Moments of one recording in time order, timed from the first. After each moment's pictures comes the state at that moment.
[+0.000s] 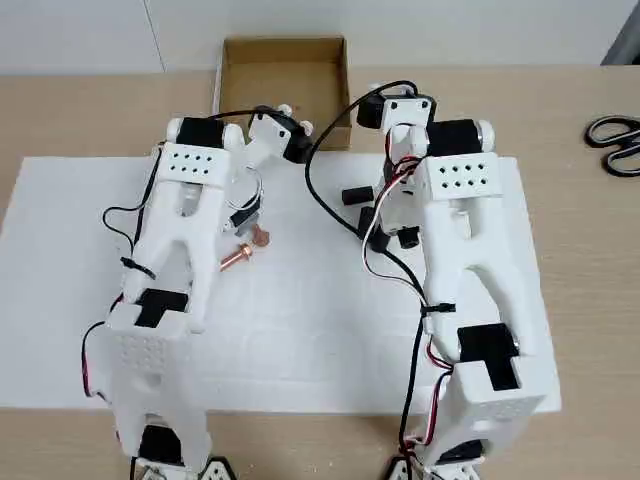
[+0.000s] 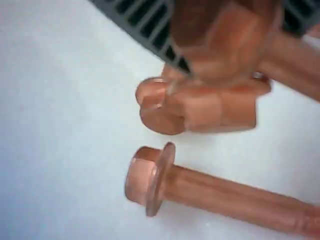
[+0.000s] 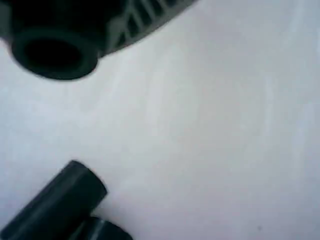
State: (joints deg) left arm 4.3 32.1 -30.2 99.2 -29.4; right arm -10.5 11.6 -18.6 96.3 5.5
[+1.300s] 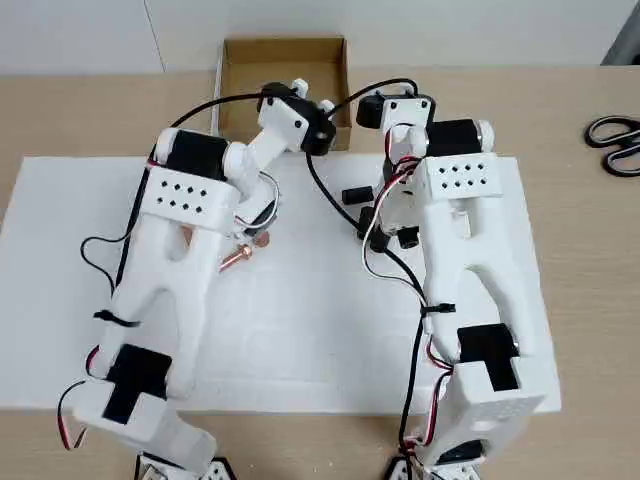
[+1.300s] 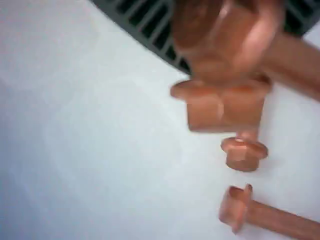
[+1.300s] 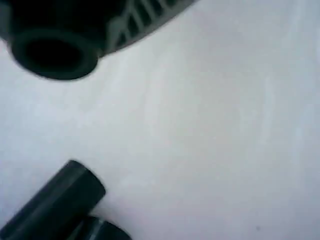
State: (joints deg) left arm 11.3 5.8 -14.9 99.5 -21.2; right arm -10.5 11.6 -18.6 96.3 5.5
